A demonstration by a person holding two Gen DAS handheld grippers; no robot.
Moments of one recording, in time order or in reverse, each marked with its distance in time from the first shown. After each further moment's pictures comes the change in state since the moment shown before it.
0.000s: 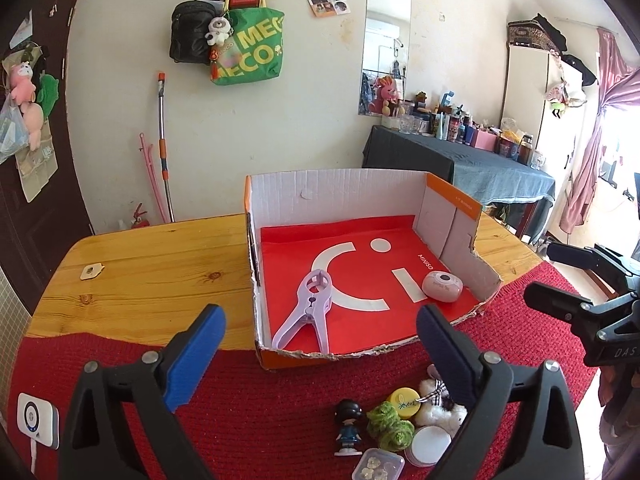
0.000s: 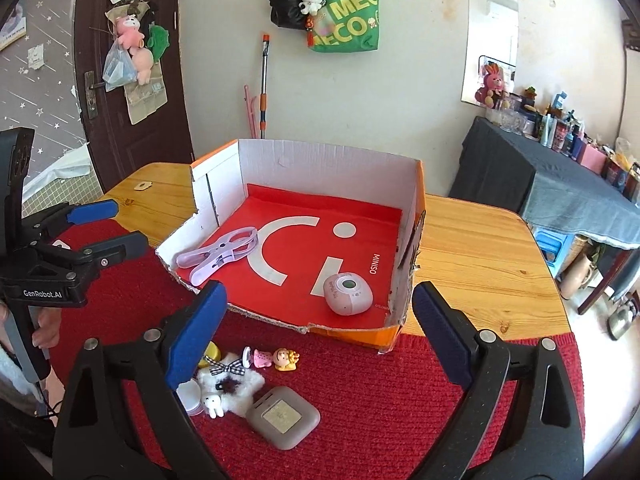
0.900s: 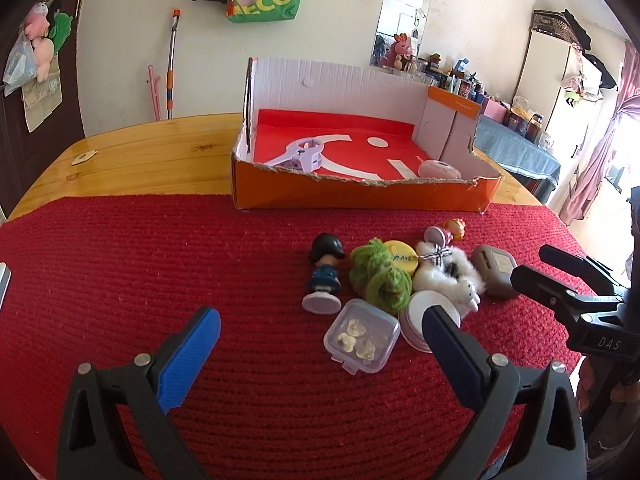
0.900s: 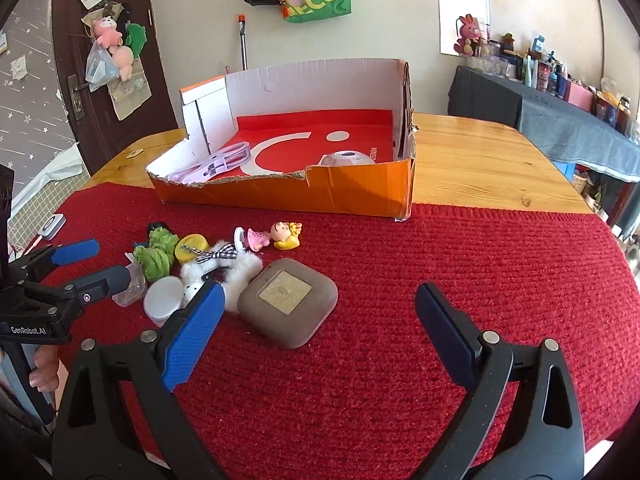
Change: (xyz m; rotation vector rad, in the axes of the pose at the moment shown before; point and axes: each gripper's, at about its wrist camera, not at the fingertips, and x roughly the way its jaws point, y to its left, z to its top) left arm 0.006 -0.013 -0.112 -0.103 0.174 -0.022; right arm 0.023 0.005 -0.100 0.114 0.074 0.003
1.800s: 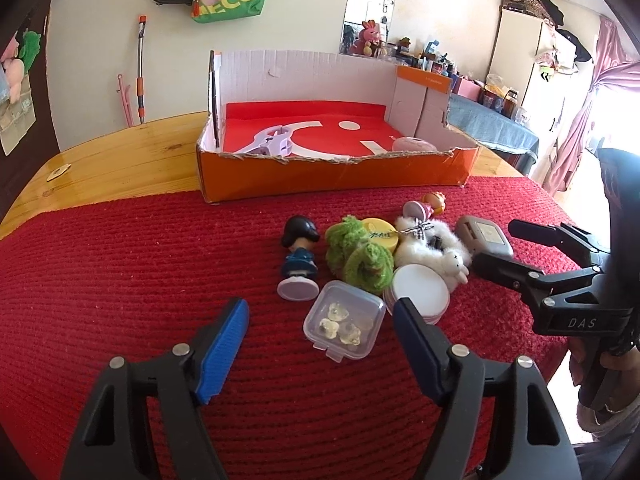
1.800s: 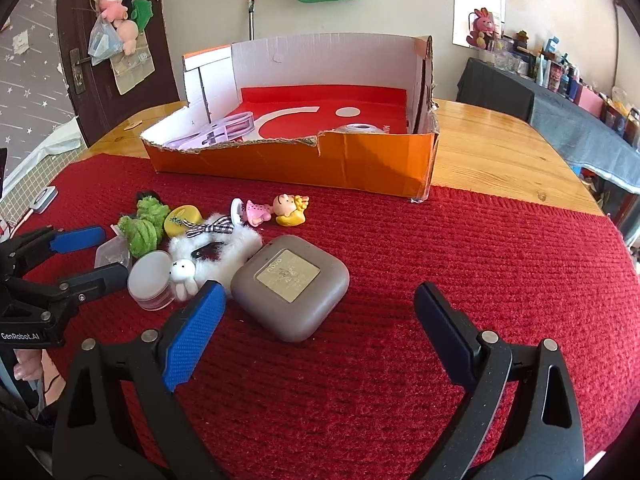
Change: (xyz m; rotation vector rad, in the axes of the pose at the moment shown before) left arm 0.006 -0.008 -0.003 0.097 0.024 -0.061; right arm 0.019 0.008 -0.004 -0.067 0.064 -0.012
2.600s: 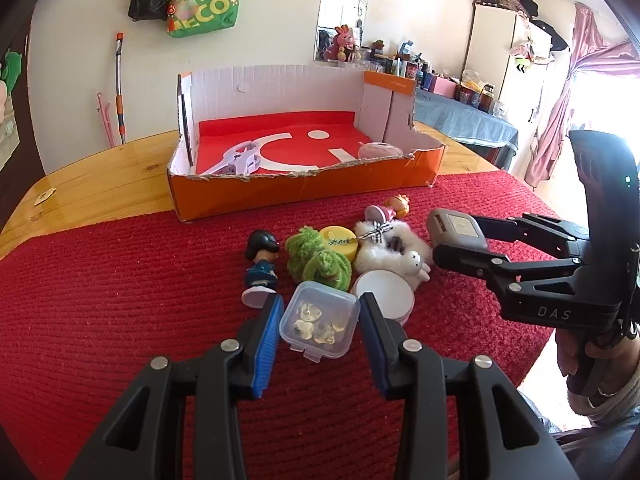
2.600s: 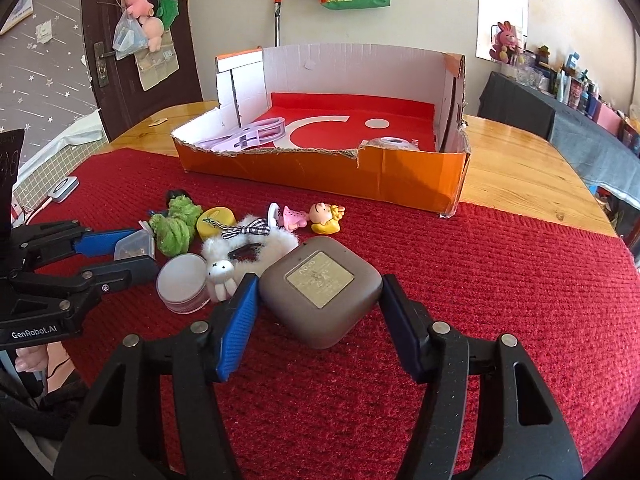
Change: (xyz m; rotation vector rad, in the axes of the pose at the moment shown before) left arm -0.010 -0.019 0.003 0.069 -0.027 -0.048; right arm -0.007 0.009 0.002 -0.041 -0.030 0.075
